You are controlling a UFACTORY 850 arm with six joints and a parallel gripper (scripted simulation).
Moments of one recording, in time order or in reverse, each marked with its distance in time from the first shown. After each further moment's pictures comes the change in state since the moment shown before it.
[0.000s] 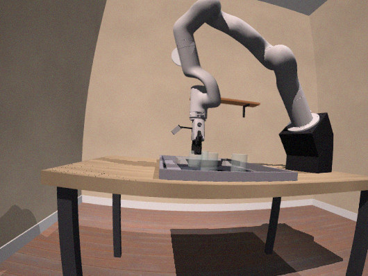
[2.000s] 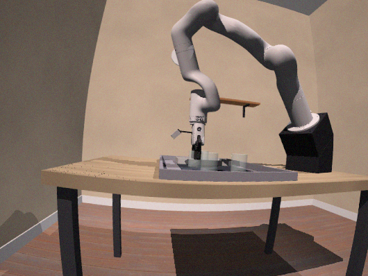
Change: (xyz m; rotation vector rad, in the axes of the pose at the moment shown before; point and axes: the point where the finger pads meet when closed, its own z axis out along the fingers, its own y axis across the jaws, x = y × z) arm 0.000 0.000 0.020 0.000 0.000 0.000
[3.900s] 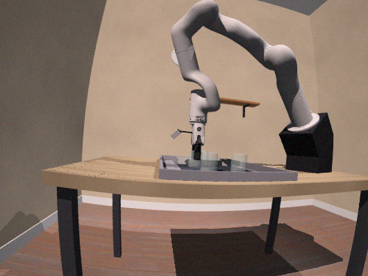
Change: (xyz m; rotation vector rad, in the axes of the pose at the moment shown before) arm 0.000 0.000 0.000 0.000 0.000 0.000
